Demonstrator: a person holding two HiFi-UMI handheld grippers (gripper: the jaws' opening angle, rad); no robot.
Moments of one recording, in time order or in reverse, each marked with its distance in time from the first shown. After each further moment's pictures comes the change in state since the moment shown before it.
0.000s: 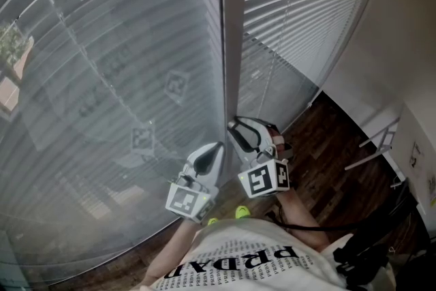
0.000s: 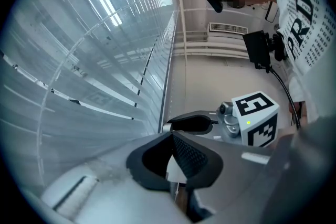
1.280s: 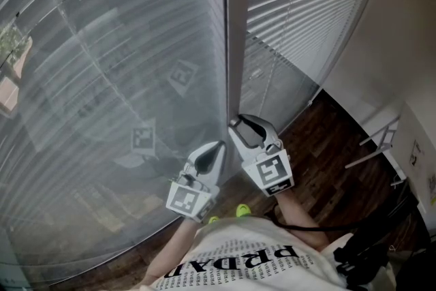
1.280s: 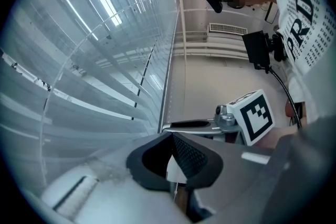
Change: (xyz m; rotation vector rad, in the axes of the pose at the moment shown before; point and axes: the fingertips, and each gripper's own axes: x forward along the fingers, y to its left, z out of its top) left arm -0.002 0.000 0.000 -0.004 -0.001 -0.012; right arm 0.000 -0.007 -0.002 0.453 -0.059 0.018
